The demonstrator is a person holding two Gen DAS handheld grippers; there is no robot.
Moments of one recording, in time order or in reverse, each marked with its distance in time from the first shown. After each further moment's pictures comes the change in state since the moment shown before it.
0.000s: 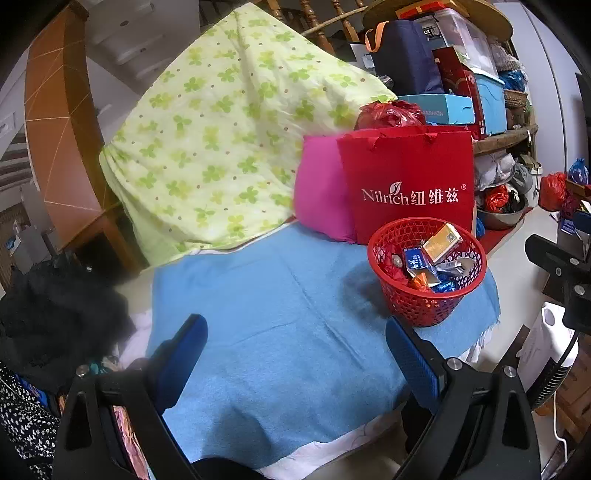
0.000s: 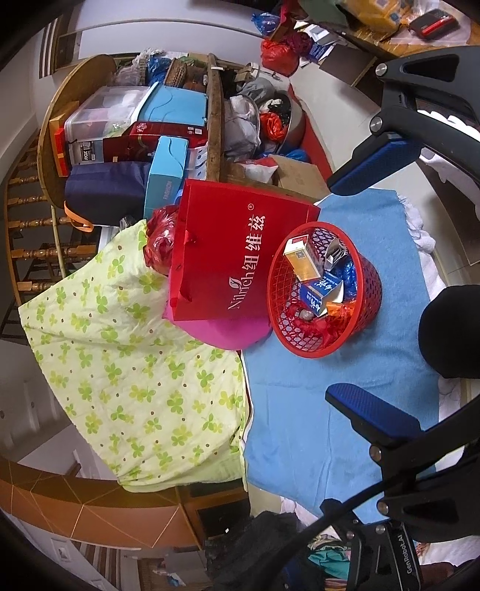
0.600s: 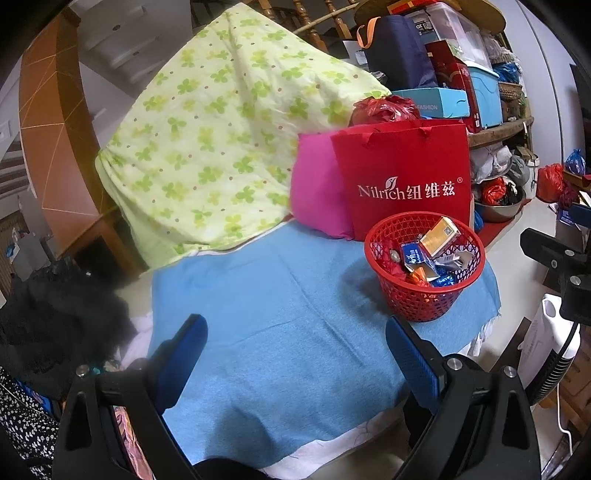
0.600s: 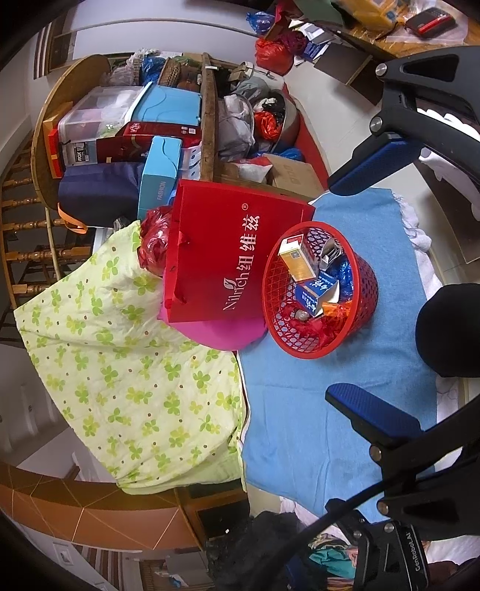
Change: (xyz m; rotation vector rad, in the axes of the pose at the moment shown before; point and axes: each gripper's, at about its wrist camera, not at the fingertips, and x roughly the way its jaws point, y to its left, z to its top) left arm 0.000 -0.003 -0.001 0.028 0.006 -0.006; right arm 0.006 -0.004 -0.003 0.009 0.020 0.004
